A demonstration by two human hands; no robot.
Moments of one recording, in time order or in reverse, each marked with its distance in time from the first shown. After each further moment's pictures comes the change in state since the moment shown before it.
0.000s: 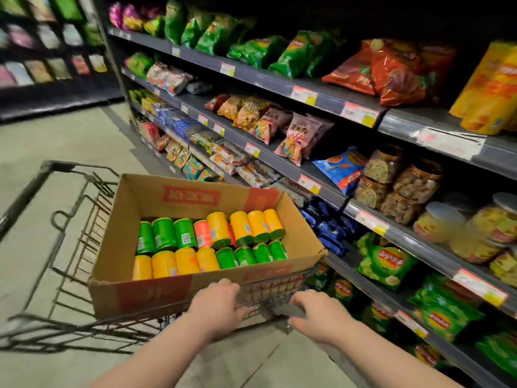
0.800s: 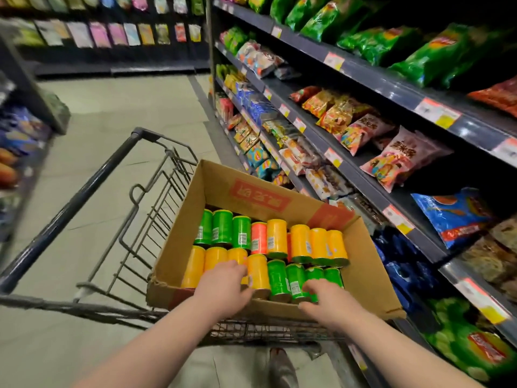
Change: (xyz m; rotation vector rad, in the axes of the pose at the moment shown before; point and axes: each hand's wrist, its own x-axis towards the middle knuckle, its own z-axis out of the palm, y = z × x) left_hand 0.032 -0.117 -0.029 -0.241 0.174 -0.235; right_hand 0.139 -0.087 -0.044 -0.052 -0.057 -0.173
